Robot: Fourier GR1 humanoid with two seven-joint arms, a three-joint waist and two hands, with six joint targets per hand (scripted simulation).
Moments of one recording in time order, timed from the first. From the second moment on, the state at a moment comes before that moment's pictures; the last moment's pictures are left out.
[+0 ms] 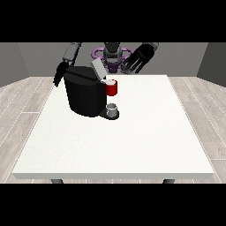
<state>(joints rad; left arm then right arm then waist) -1.06 0.30 0.14 -0.68 -0.77 -0.23 -0.27 -0.31 -0.11 -0.15 -1.12 0.14 -0.20 -0.03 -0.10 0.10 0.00</state>
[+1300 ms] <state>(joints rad) -0.48 0.02 0.36 -0.77 -0.33 -0.33 -0.26 -0.25 -0.15 -0.08 -1.31 0.09 -0.01 0.03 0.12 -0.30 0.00</state>
